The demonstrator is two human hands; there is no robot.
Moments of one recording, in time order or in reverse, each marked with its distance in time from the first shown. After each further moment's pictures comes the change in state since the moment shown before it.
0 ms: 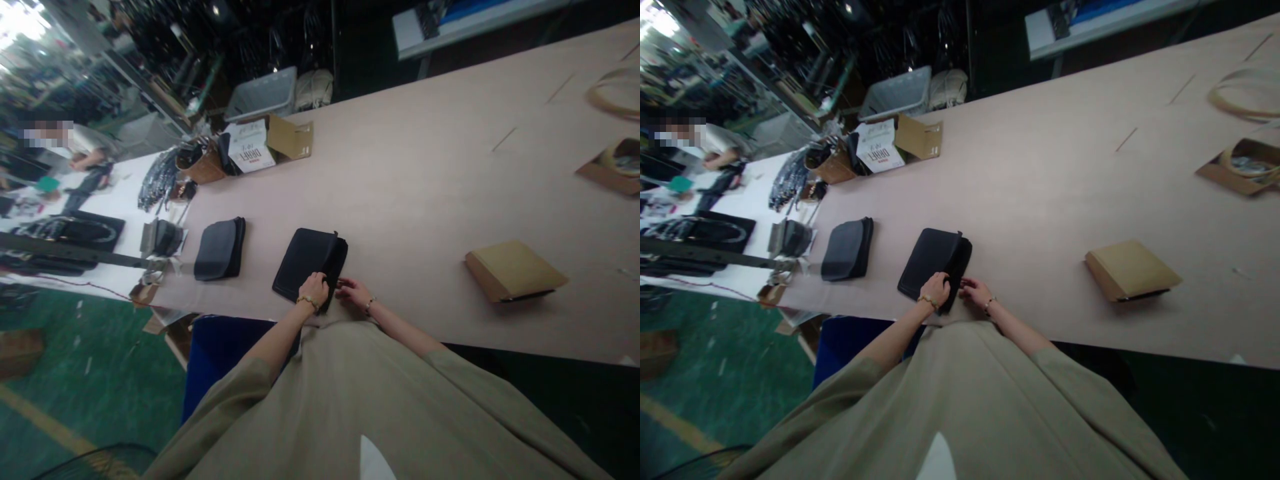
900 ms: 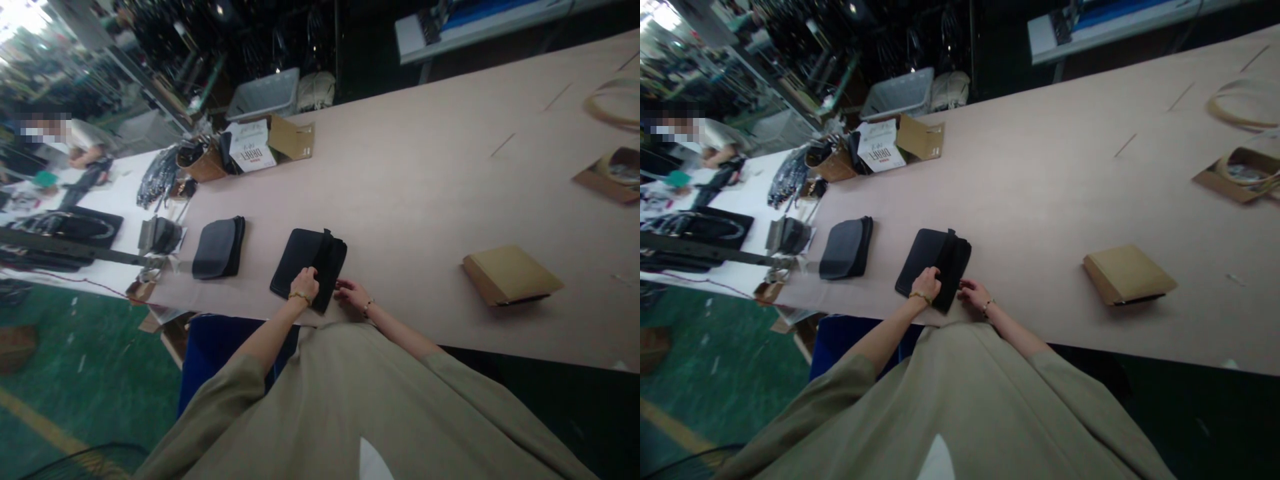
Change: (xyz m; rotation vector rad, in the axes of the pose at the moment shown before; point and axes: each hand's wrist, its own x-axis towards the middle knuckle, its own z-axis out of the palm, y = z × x) left_hand 0.006 -0.006 -0.039 0.107 -0.003 -0.095; right_hand 0.001 0.001 -0.001 -0.040 0.005 0.003
